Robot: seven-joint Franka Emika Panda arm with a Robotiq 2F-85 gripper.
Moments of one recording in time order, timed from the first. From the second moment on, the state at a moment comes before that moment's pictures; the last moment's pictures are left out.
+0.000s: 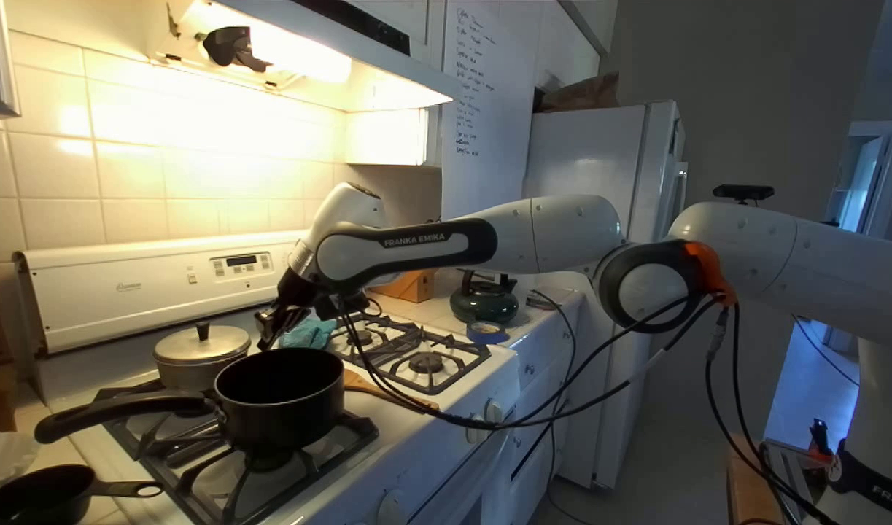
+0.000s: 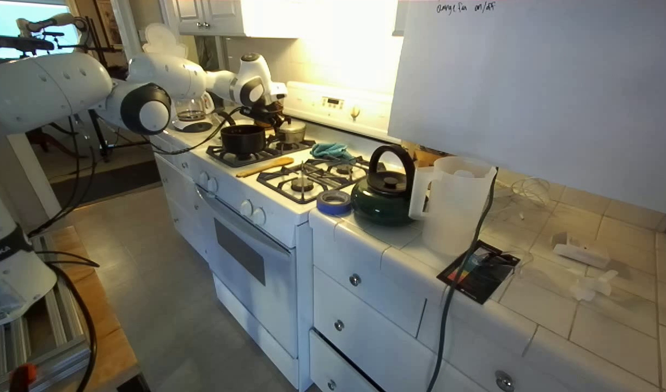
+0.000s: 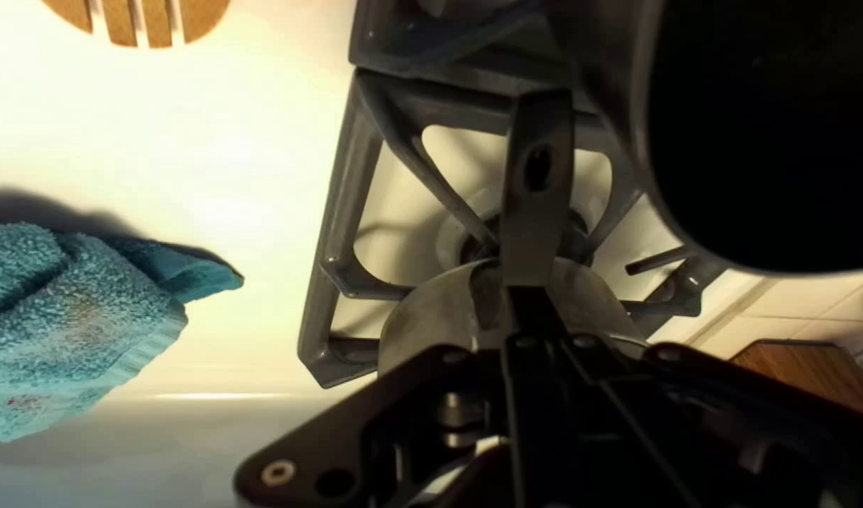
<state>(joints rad) 0.24 1.34 0.12 -0.45 0.02 2.34 -0.01</state>
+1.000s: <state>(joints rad) 0.11 1.37 0.31 -0.46 0.19 2.22 -0.33</state>
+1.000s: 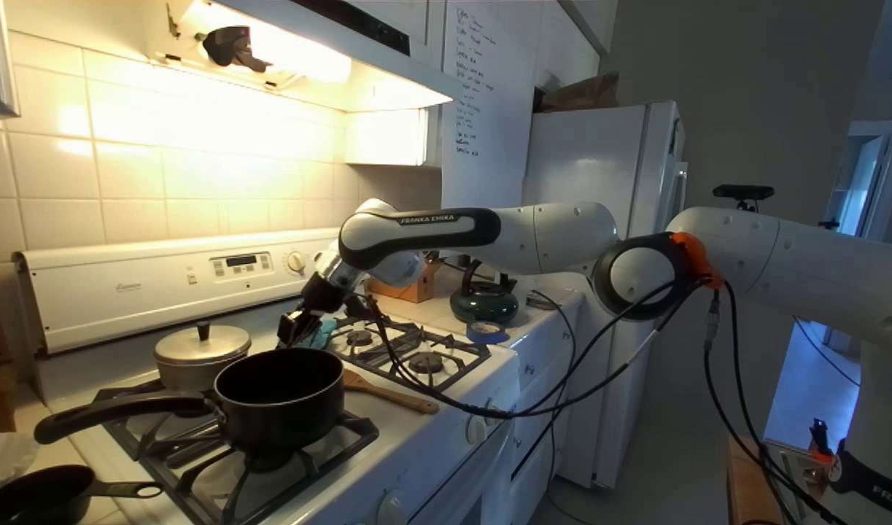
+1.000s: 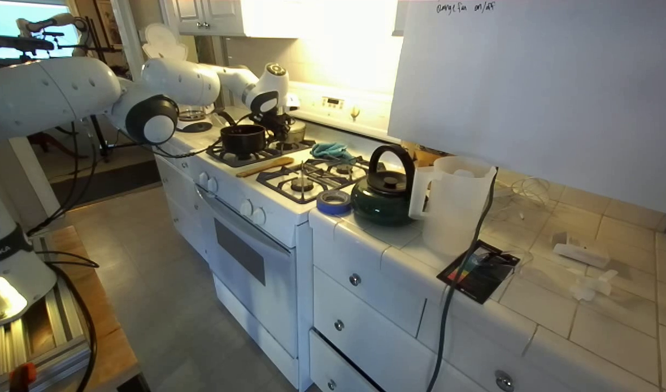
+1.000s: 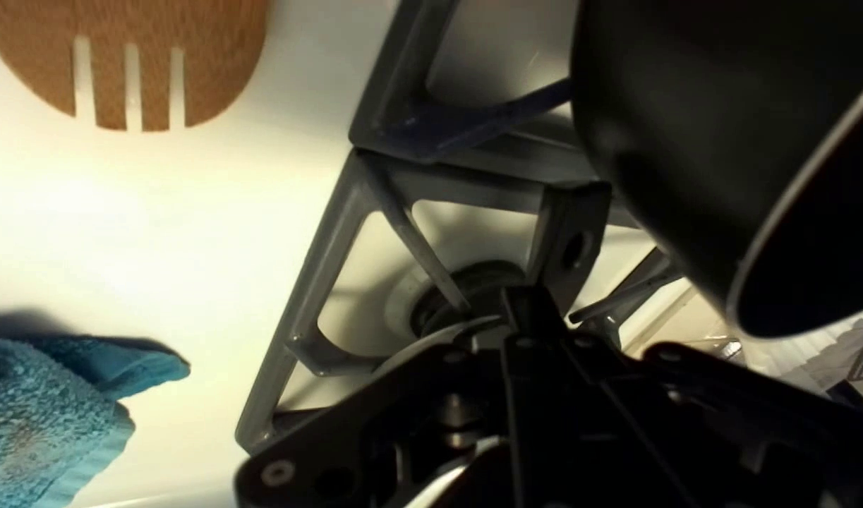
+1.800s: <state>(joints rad) 0.12 1.33 0.27 -0.45 0.18 2.21 -0.23</state>
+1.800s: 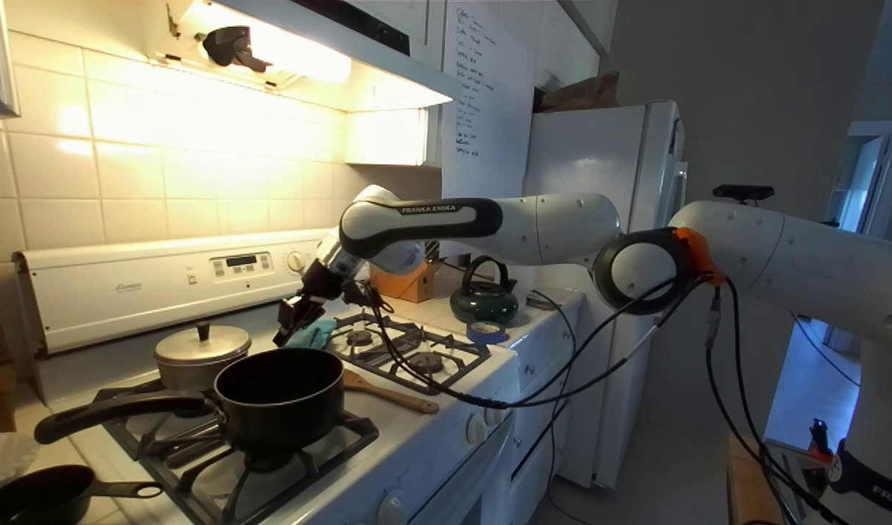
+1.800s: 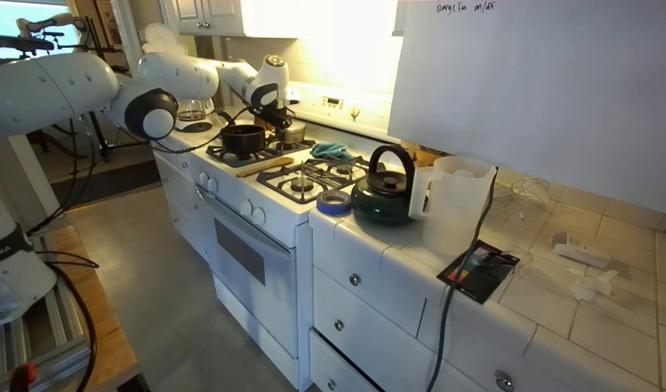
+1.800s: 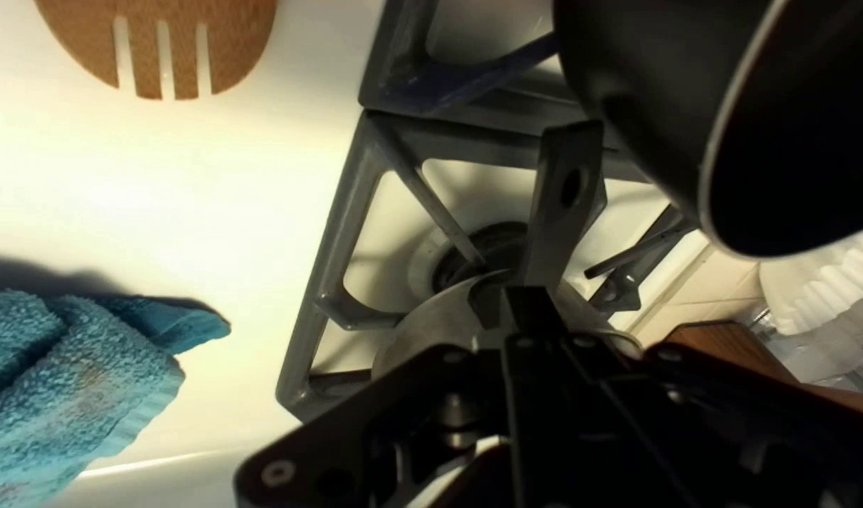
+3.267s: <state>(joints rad) 0.16 1.26 0.17 -0.45 0.15 2.11 -0.08</state>
